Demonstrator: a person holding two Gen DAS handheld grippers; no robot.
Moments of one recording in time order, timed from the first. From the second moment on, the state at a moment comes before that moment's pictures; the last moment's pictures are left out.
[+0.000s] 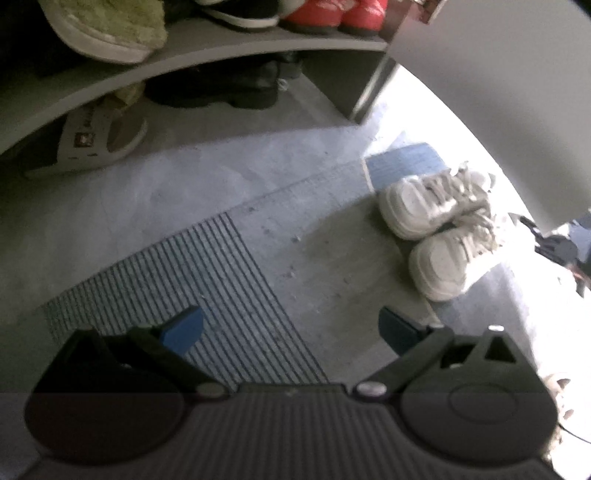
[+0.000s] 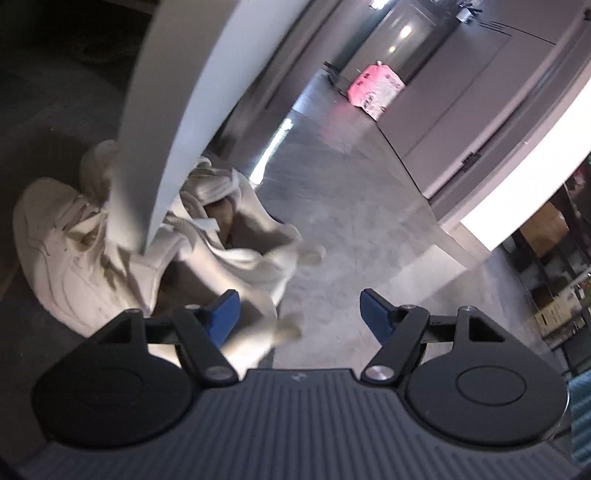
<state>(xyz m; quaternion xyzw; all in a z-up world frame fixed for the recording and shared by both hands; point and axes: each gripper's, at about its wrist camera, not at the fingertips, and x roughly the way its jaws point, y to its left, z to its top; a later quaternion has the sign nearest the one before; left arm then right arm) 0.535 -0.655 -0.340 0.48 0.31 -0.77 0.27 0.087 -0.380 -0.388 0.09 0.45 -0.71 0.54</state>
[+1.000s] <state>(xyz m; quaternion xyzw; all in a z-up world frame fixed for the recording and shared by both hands) 0.516 -0.646 -0.352 0.49 0.31 -0.77 0.25 0.141 -0.315 -0.415 0.45 0.15 -0.79 0.39</state>
